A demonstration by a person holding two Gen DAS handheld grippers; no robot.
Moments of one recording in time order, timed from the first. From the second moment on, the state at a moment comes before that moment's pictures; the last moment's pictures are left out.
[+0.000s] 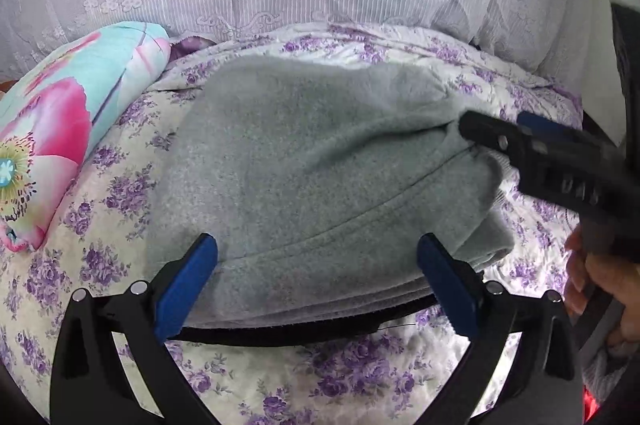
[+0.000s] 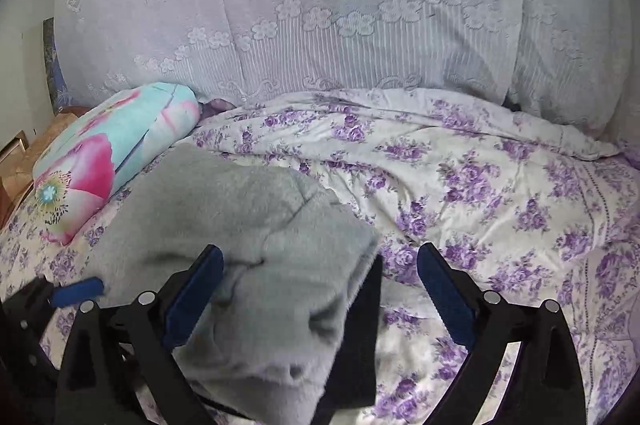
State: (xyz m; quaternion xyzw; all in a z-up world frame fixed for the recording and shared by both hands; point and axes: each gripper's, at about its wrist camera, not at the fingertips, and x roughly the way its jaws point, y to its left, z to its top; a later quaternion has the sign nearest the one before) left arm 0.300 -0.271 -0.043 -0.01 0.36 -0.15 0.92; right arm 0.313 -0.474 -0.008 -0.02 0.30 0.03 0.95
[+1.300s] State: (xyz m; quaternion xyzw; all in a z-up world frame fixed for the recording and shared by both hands) left arm -0.013 -0.178 0.043 0.10 0.37 -0.04 0.92; right arm -0.041 -0.396 -0.021 -0.04 0.35 -0.03 0.93
